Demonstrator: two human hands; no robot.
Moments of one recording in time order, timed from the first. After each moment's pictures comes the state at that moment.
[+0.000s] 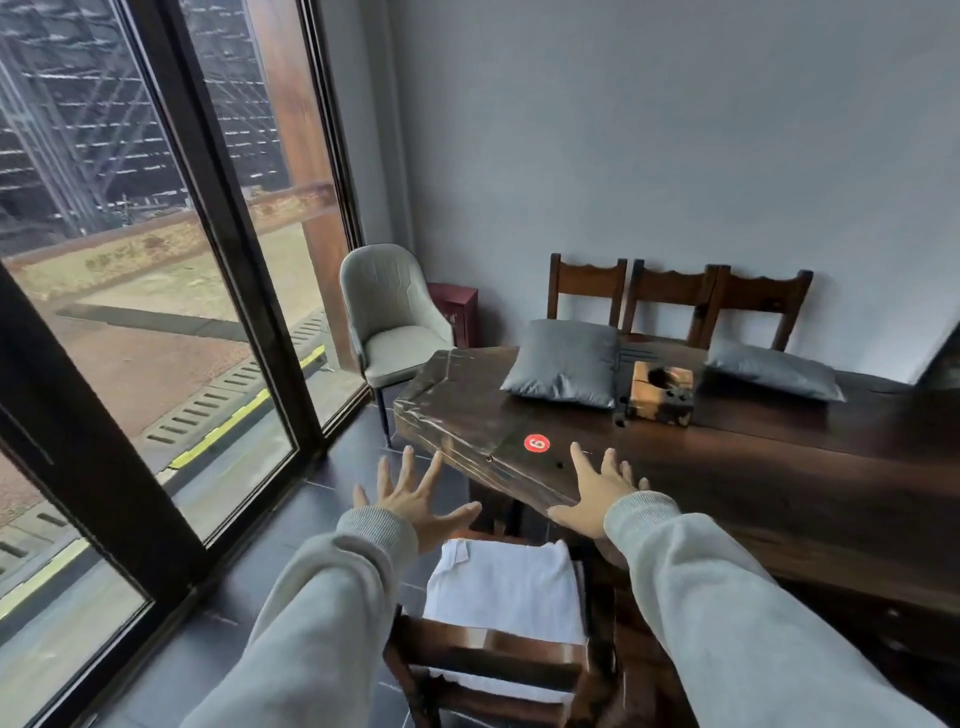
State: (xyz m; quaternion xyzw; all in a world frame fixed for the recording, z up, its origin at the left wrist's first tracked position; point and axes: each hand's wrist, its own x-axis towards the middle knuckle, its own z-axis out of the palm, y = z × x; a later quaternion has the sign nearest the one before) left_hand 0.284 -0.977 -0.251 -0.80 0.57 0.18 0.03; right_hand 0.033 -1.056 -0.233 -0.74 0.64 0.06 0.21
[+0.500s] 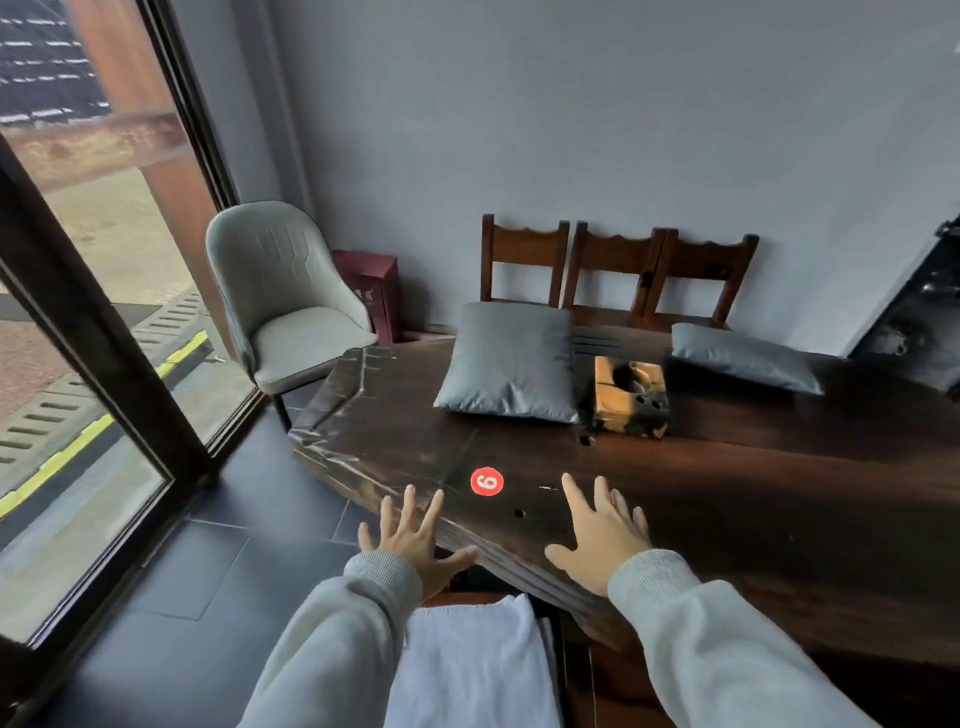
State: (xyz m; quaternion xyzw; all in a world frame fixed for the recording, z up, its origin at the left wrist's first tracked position) left_hand 0.283 -1.255 -0.382 -0.74 0.63 0.24 0.06; right_hand 0.037 -1.272 -0.329 -0.70 0.69 0.08 0.19
